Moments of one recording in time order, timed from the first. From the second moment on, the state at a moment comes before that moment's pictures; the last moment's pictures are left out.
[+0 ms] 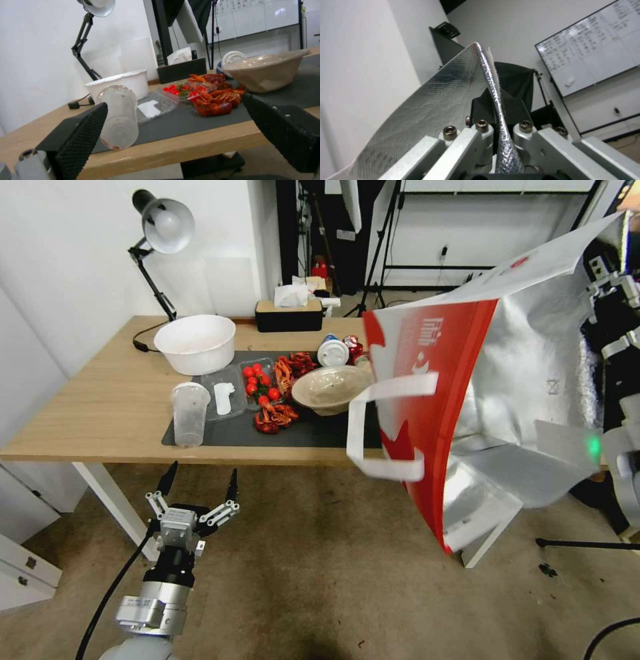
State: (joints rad) left arm 1.80 -1.34 -0.55 -2.22 -0.02 -0.27 -0.07; right arm -1.14 0.77 0.82 2.31 1.35 0.02 0.29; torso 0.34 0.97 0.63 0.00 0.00
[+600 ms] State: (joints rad) left arm 1.80 -1.35 -0.55 -2.22 -0.02 -0.27 -0.07; right arm -1.04 0.77 0.73 2.09 1.31 0.03 0.28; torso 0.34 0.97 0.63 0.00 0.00
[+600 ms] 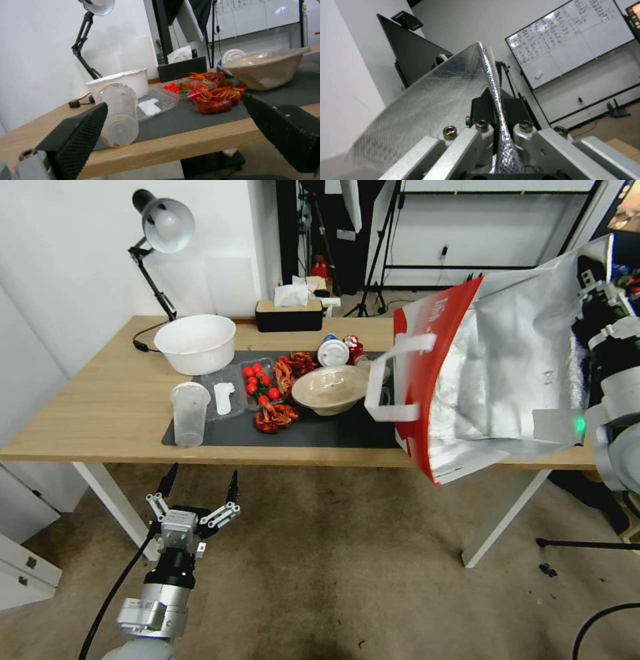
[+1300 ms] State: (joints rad) left arm 1.78 -1.34 -0.55 -2.20 -0.03 -0.27 -0.07; right arm -1.06 0.73 0.78 2.04 1.29 0.00 0.26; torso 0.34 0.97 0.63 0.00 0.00
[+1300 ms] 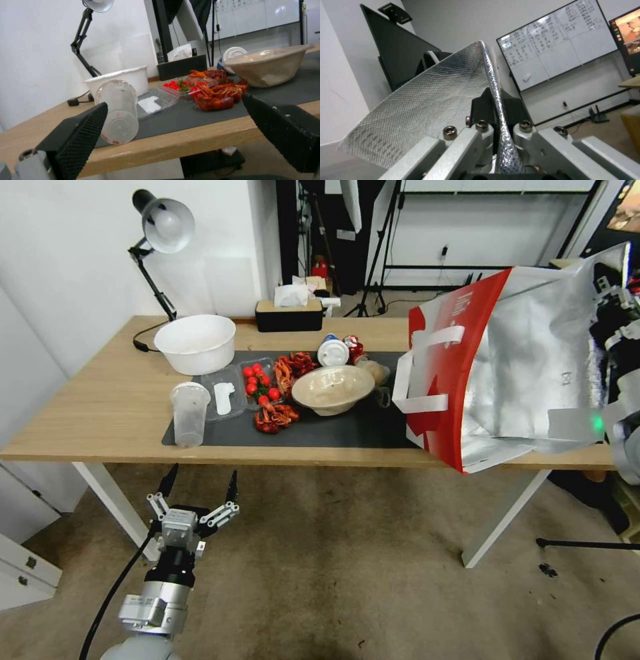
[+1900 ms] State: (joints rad) left arm 1.78 -1.33 -0.55 -2.19 -0.04 -0.28 -0.07; right arm -1.00 0.69 0.73 1.94 1.23 -0.02 0.26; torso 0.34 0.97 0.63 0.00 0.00
